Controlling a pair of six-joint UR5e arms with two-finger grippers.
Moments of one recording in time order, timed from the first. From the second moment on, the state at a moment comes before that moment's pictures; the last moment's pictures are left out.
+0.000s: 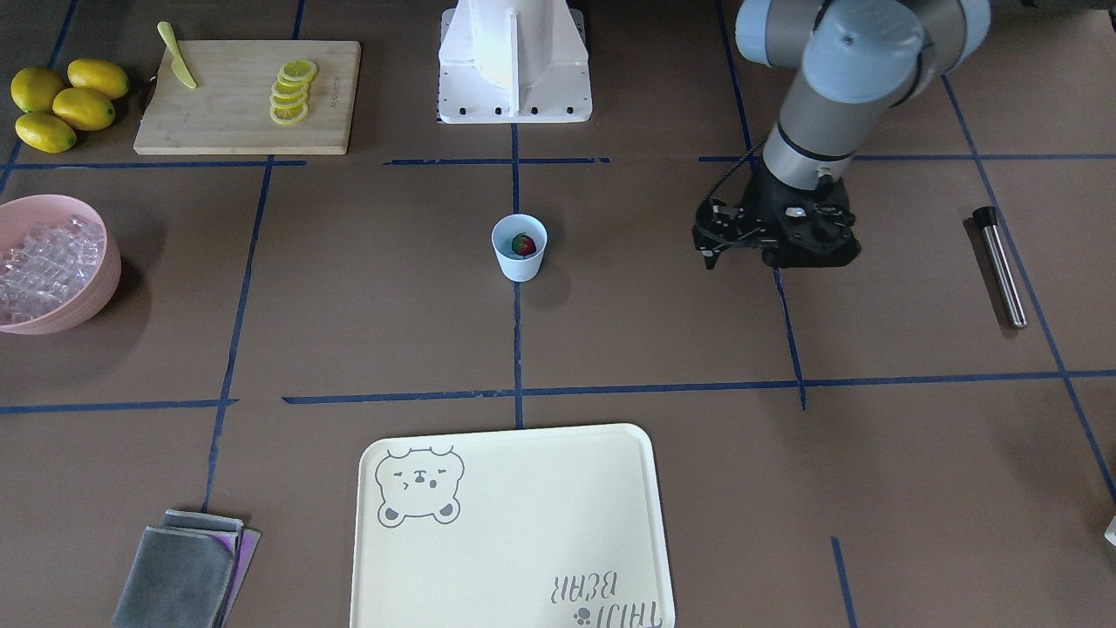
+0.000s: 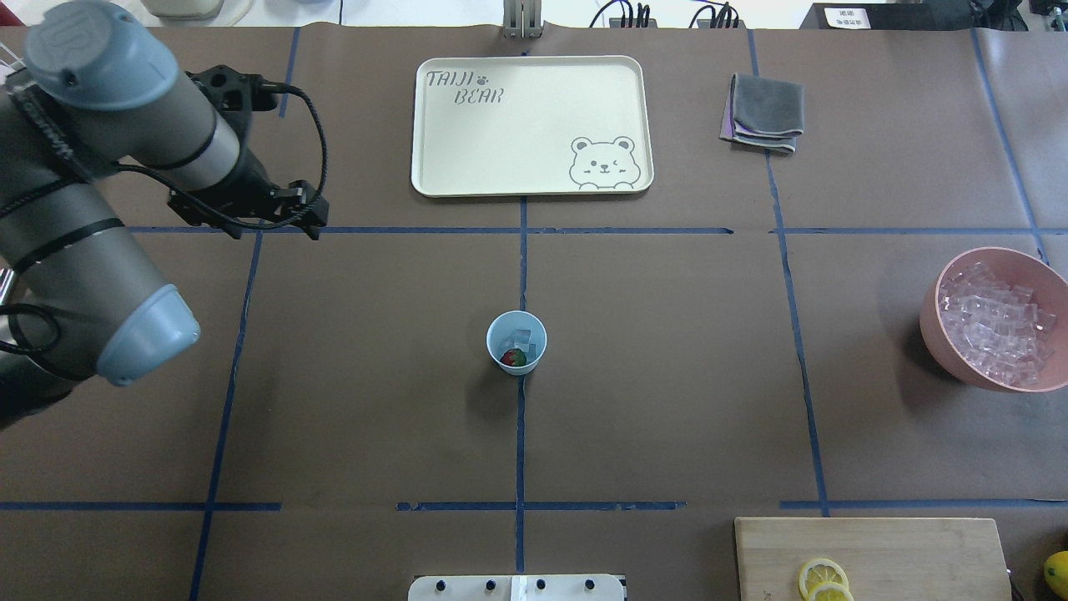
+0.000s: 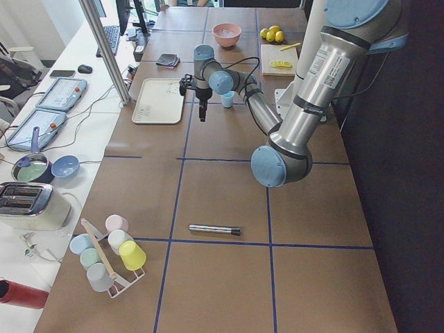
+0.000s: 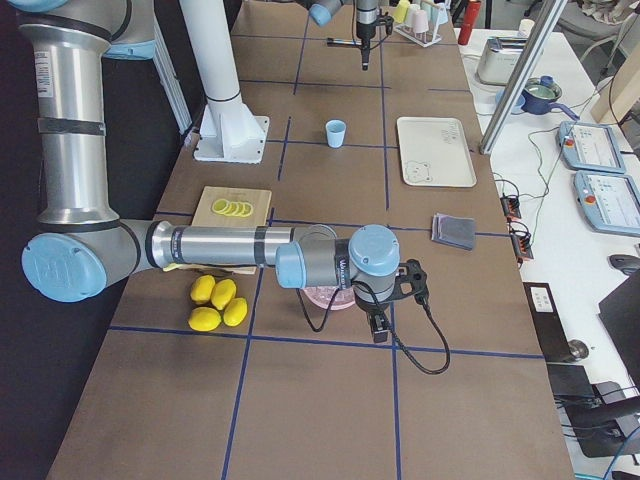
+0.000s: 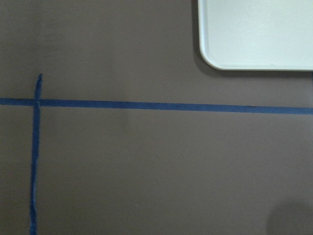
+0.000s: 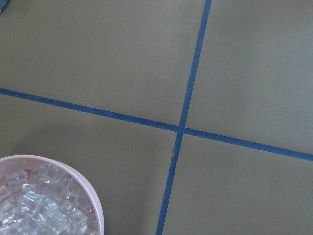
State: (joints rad) left arm -0.86 -2.01 -1.88 -1.47 -2.09 -0.88; right arm 1.61 -1.58 1.63 -1.49 2.42 -0.14
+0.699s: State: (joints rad) left arm -1.18 -1.64 -1.86 -1.57 -2.23 -0.38; right arm 1.62 -1.59 1.63 -1.49 2.44 -0.12
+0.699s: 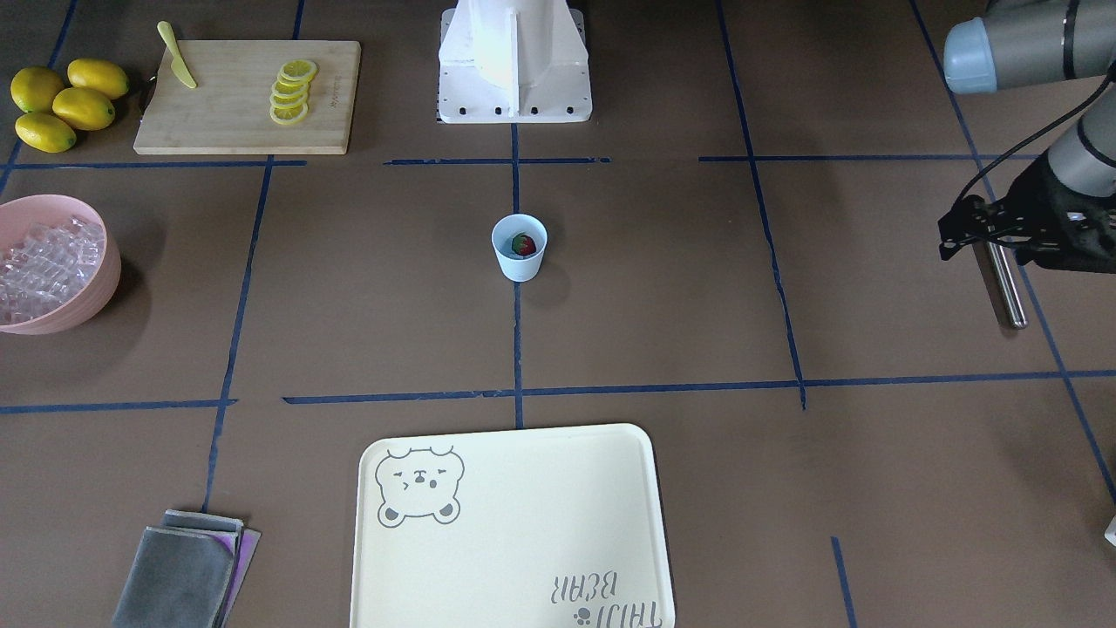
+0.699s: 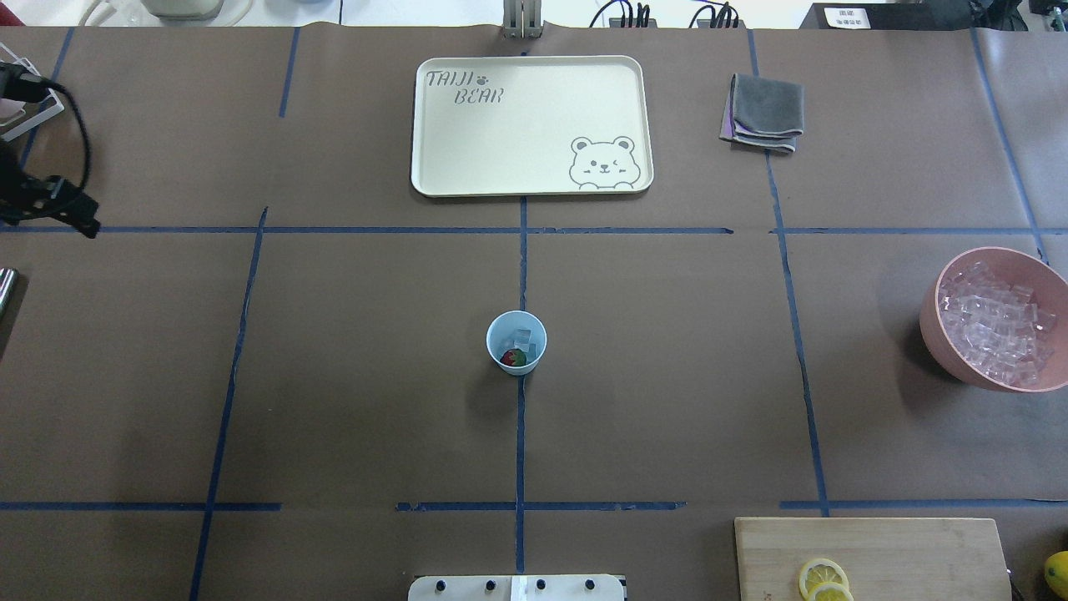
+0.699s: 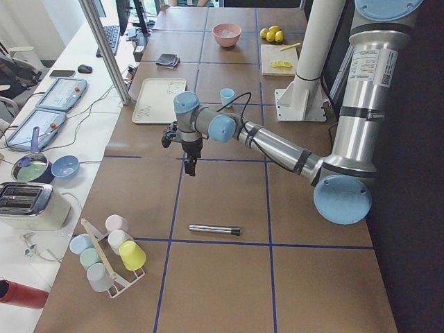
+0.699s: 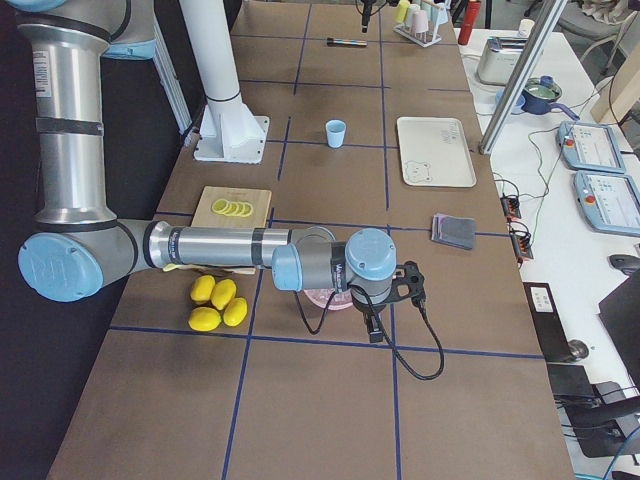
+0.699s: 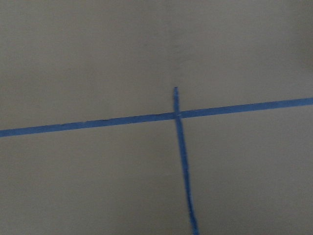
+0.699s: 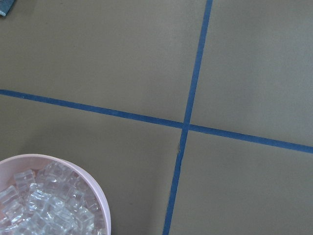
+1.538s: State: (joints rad) left arm -1.20 -1.51 -1.39 -2.34 -2.22 -0.57; right arm 1.62 -1.59 1.62 -1.49 2.44 -0.12
